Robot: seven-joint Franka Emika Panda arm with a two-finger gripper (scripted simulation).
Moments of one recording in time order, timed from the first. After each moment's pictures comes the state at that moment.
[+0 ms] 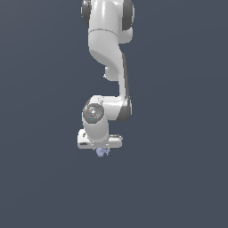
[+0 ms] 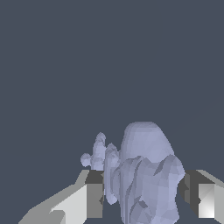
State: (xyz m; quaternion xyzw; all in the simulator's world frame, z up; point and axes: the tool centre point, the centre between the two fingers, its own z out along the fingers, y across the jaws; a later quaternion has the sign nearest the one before) arm 0.073 -0.064 0.039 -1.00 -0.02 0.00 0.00
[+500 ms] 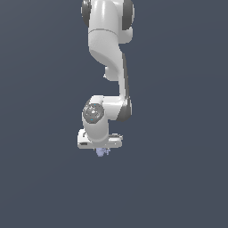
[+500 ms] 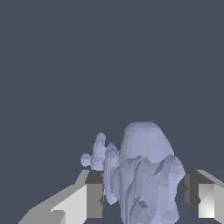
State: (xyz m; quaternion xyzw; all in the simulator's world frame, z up) arm 0.072 -0.064 0.039 -1.00 -0.02 0.00 0.00
